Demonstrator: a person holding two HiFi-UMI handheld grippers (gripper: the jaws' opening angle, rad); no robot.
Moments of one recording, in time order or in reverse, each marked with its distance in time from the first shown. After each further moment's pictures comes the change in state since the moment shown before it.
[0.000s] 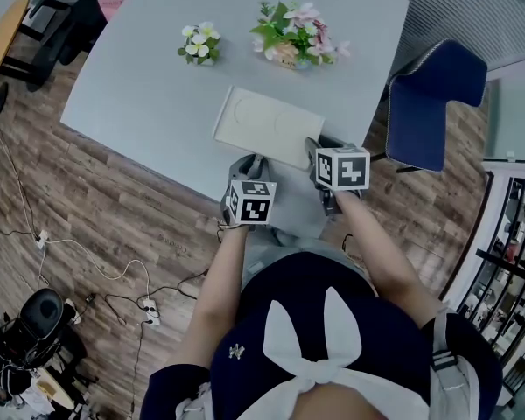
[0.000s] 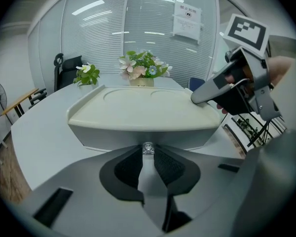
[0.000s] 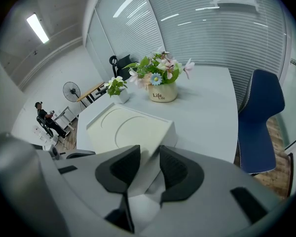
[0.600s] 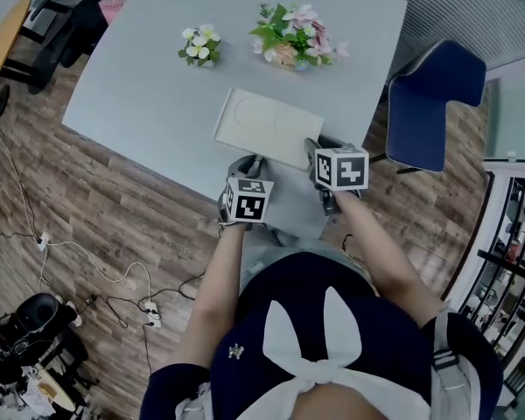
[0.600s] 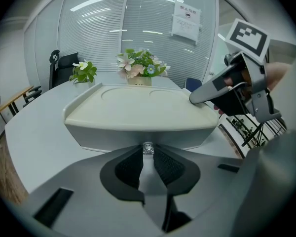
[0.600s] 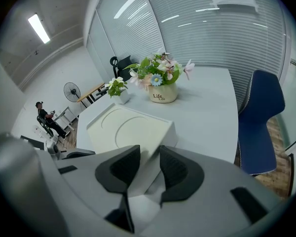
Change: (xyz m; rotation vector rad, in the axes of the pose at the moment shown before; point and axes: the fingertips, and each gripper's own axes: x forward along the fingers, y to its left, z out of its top) left arm 0.000 0.002 0.000 0.003 0.015 -0.045; right arm 0.000 0.001 0.000 -0.002 -0.012 0.001
